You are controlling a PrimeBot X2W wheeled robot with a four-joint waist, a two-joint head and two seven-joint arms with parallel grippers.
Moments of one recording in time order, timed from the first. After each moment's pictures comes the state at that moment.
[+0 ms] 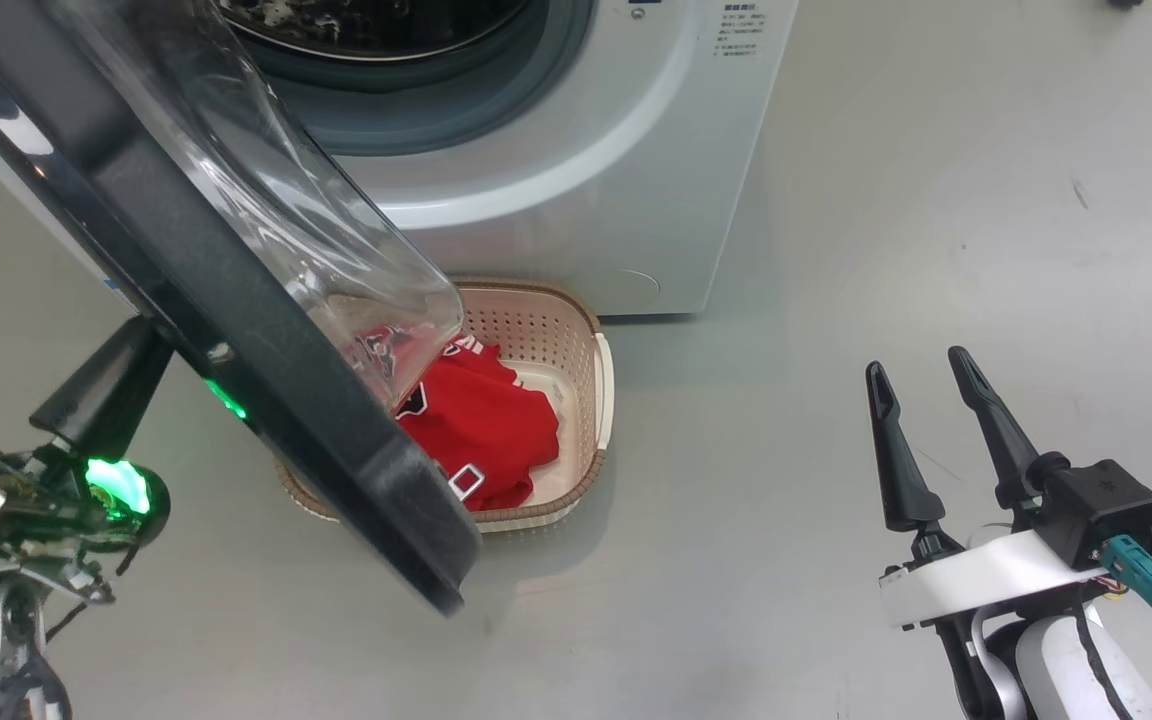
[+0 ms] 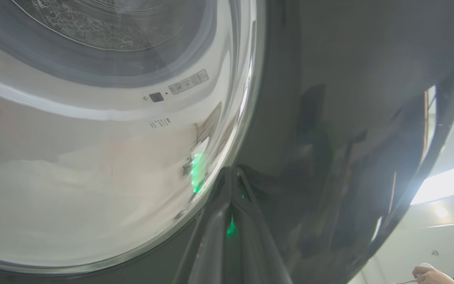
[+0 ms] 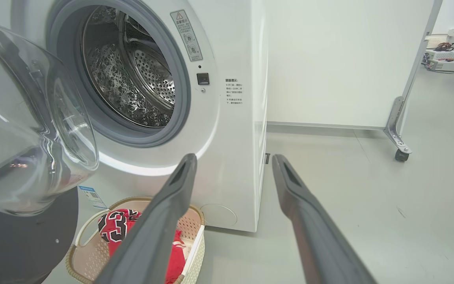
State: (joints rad) left arm -0.20 0.19 0.11 -0.15 -1.94 -0.11 0.71; right arm -0.02 -0.15 0.25 -0.09 0.33 -0.06 -0.16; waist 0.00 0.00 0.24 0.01
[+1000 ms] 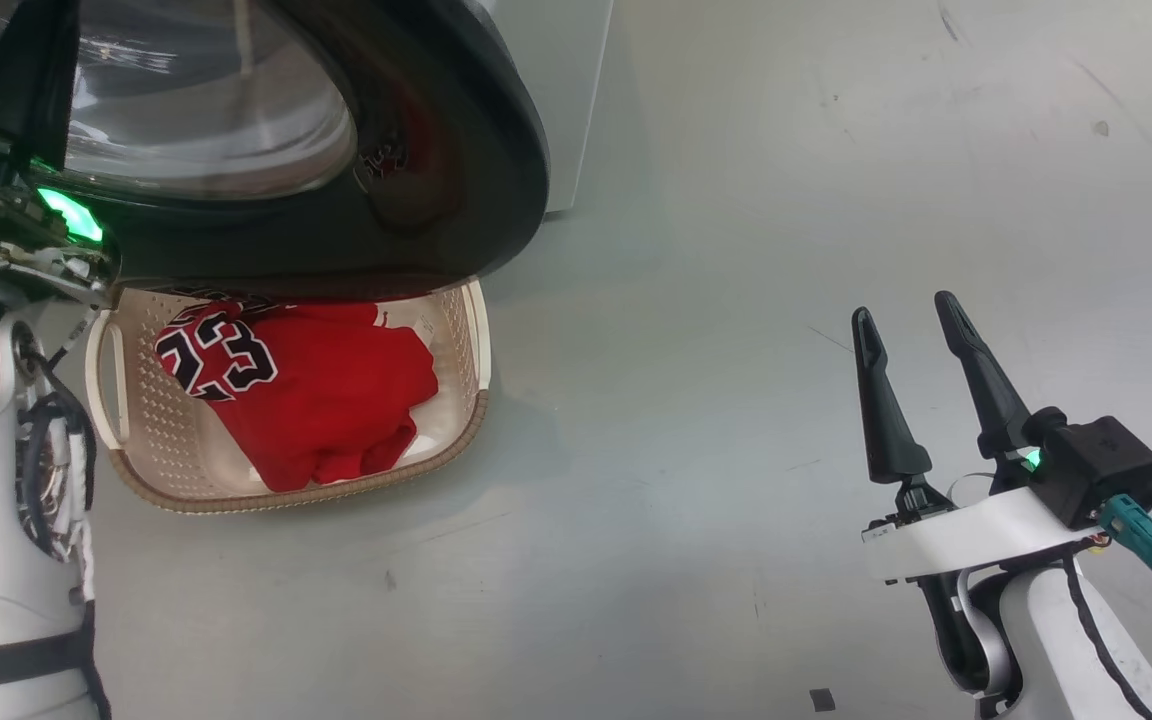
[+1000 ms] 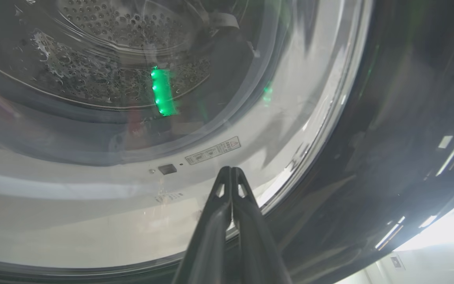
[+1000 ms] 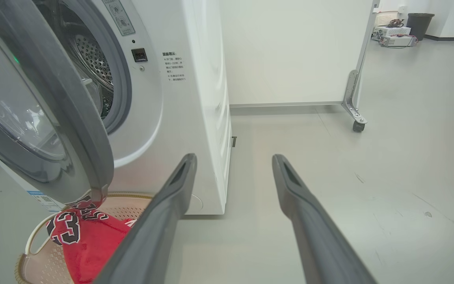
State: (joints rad) left arm -0.69 0.11 0.09 0.16 -1.69 -0.09 0.43; right arm -0.11 -0.12 0.26 -0.05 0.35 -0.03 -0.21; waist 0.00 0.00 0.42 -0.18
